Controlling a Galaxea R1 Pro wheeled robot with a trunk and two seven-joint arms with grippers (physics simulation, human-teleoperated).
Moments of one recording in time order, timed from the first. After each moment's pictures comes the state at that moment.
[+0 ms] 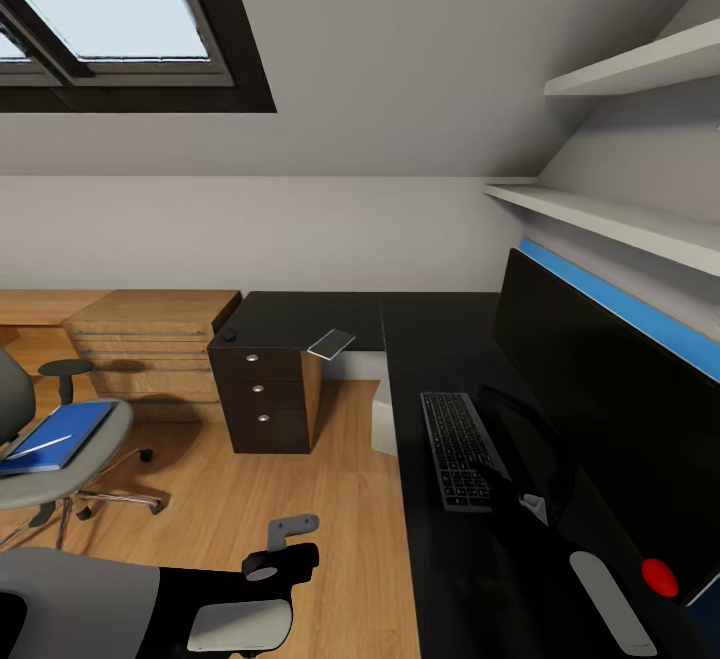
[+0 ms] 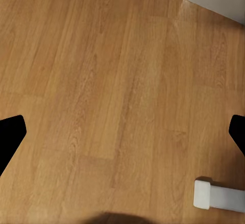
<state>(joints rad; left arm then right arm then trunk) -0.88 0.23 -1.87 -1.14 1.83 -0.32 0.96 -0.29 -0.10 -0.11 -1.04 -1.40 0.48 0.04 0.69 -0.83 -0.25</state>
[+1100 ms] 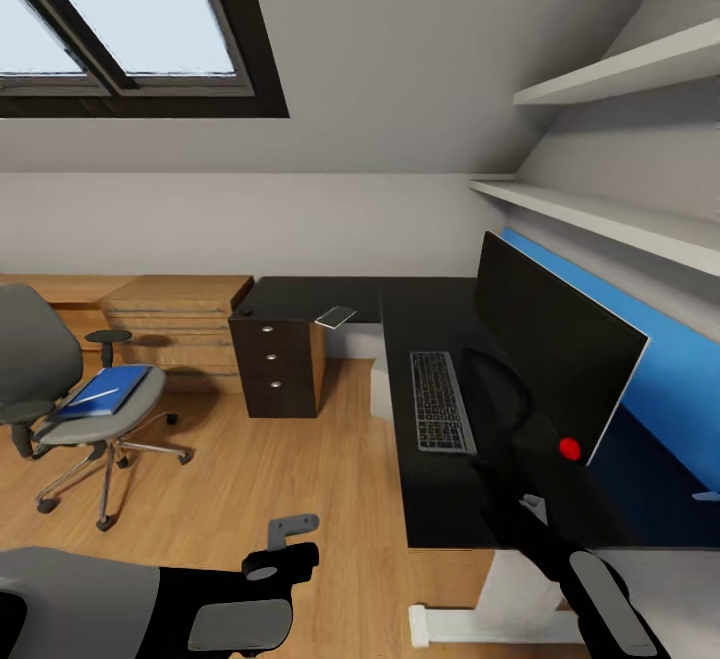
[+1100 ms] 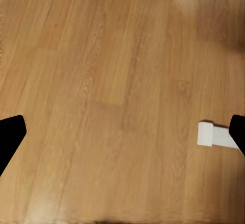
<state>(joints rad) -0.88 0.23 -1.87 -1.14 1.83 -0.32 0.96 -0.29 -0.10 -0.11 -1.04 -1.40 0.48 0.04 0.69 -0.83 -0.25</state>
